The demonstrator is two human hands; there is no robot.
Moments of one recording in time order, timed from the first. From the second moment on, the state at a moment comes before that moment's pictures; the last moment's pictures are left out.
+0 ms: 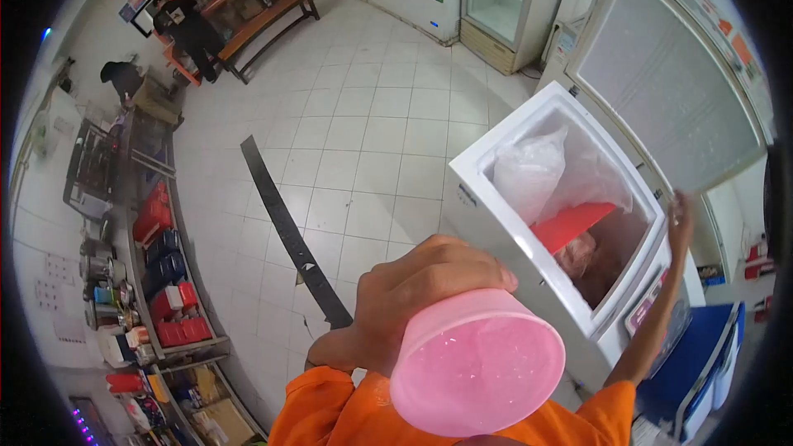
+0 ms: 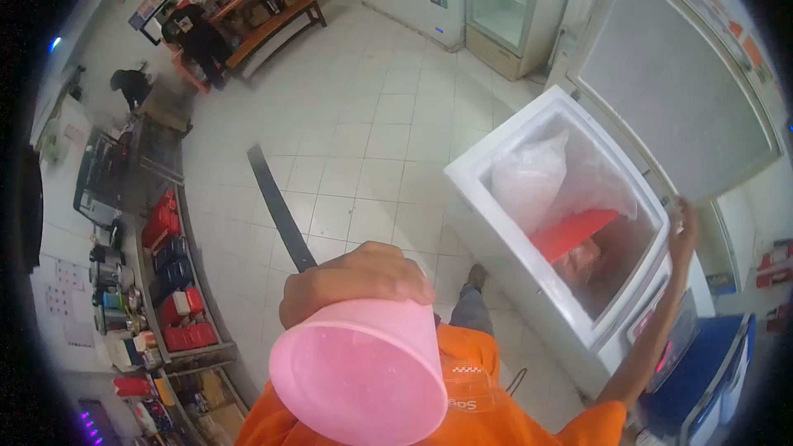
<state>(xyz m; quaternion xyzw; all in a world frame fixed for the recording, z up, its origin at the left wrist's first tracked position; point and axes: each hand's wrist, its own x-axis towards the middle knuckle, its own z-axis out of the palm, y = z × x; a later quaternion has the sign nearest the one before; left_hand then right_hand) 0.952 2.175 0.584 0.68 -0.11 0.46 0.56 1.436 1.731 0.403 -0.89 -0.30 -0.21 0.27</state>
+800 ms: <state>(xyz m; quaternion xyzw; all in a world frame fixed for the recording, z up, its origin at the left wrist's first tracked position) 1.227 2.166 0.648 0.71 0.02 0.57 0.40 1.854 1.795 0.708 -0.85 -0.04 -0.52 -0.06</state>
